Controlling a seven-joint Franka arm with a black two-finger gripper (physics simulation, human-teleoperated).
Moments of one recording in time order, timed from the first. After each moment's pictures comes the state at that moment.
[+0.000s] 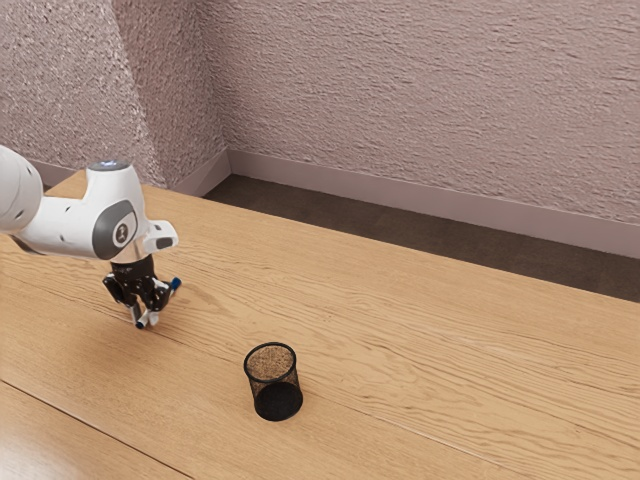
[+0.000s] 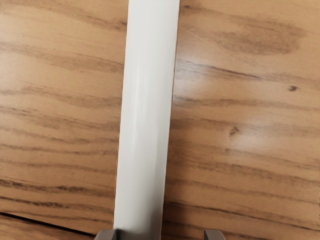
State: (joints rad) arm 0.23 0.38 0.11 -2.04 0.04 2.35 0.09
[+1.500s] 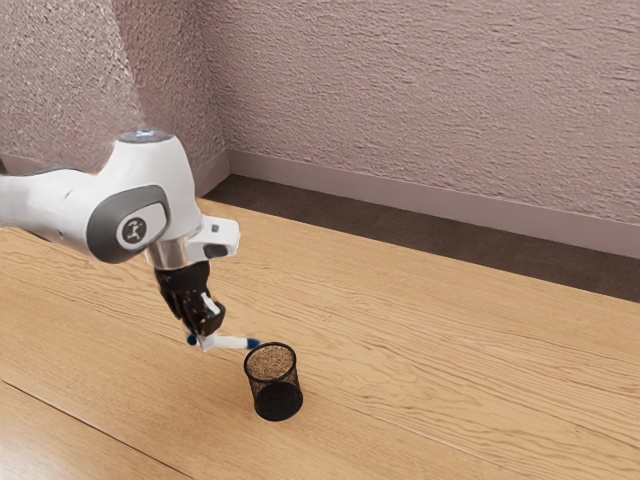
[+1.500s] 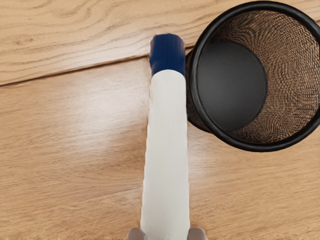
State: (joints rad) arm -0.08 -0.23 -0.05 -2.40 -0.06 2.11 0.12
